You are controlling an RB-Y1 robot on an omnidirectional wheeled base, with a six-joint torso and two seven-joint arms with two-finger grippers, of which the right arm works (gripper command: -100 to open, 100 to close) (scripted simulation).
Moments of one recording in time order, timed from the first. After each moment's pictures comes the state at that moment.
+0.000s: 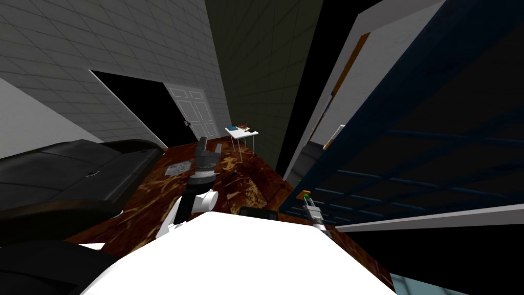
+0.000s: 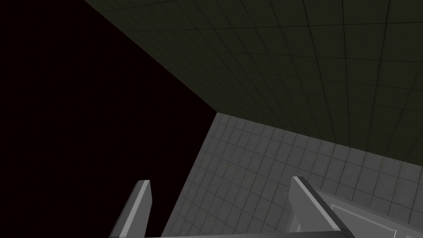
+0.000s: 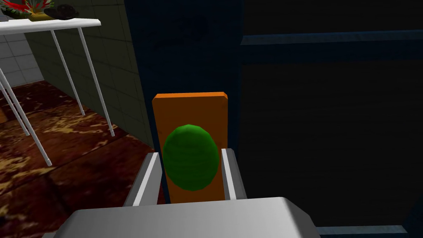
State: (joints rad) arm 0.24 -0.56 0.54 -0.81 -0.67 -1.13 -1.66
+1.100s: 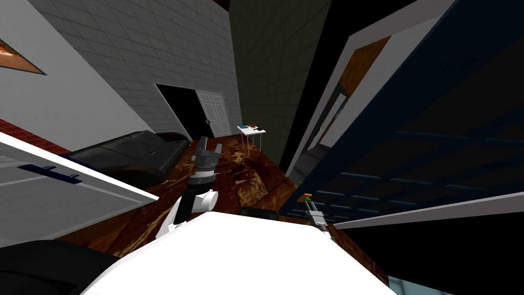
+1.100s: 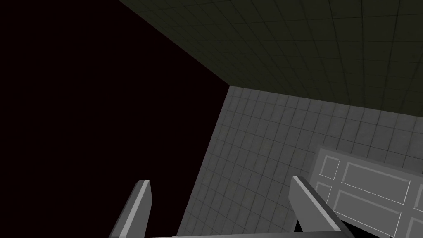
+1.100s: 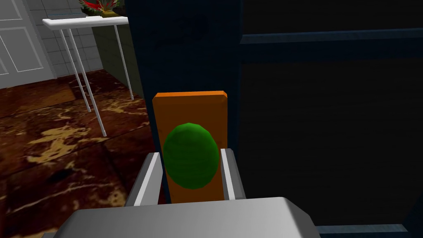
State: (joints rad) arm 0.25 -0.59 0.60 -0.73 -0.65 -1.23 -1.73
